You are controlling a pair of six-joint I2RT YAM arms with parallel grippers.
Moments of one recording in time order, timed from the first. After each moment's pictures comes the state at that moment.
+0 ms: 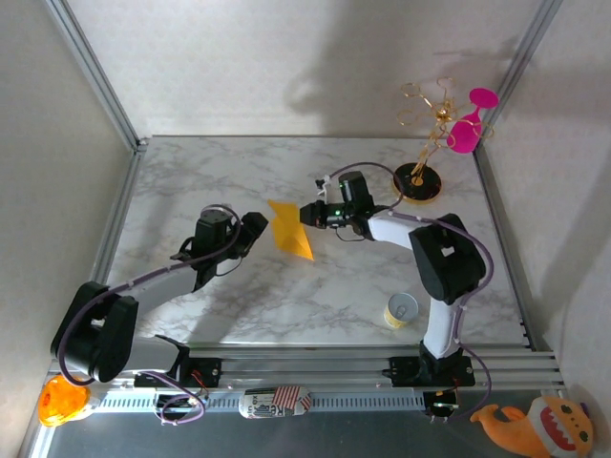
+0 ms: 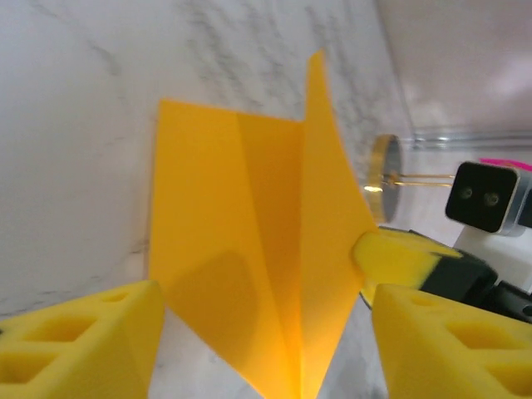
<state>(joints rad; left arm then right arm) -0.36 1.34 0.56 0.29 0.25 -1.19 0.51 1.88 1.12 0.21 -0.76 0.62</state>
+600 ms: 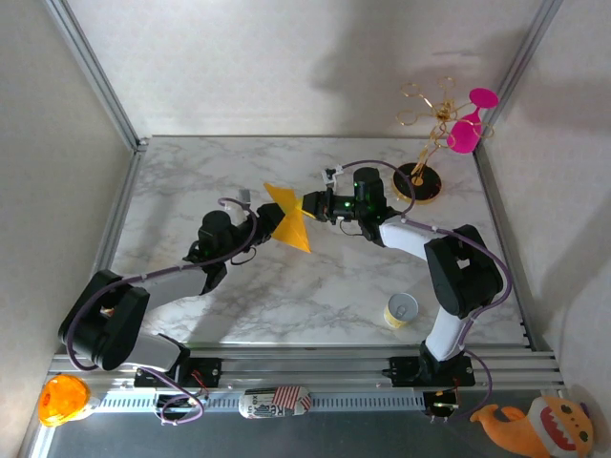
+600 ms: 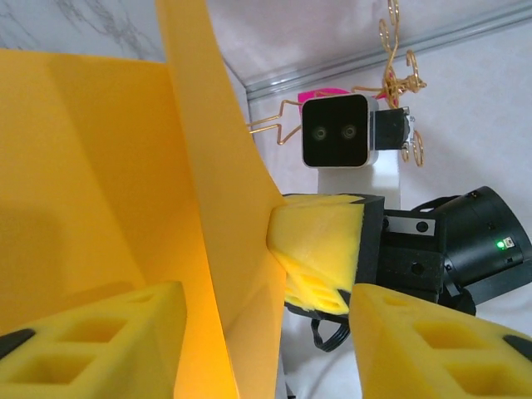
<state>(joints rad) -0.45 1.42 0.55 0.75 0.39 -1.21 0.49 1.77 1.02 0.49 -0.91 1.03</state>
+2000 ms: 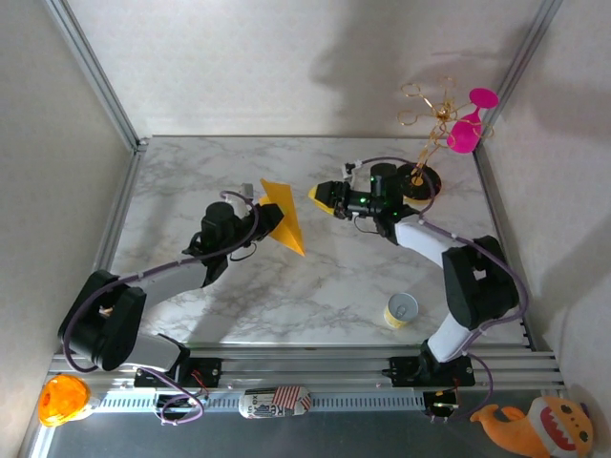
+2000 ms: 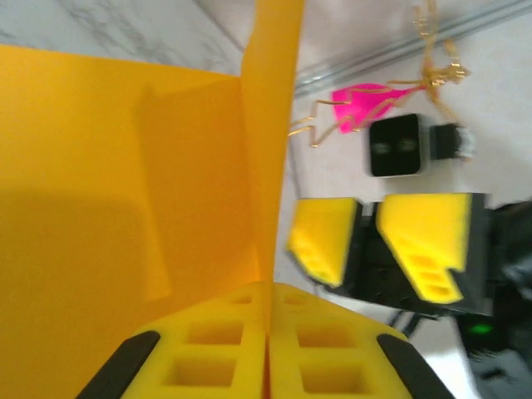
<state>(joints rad) -0.44 1.40 0.66 0.49 0.34 -1.04 0.40 1.64 1.01 0.27 -0.77 0.90</state>
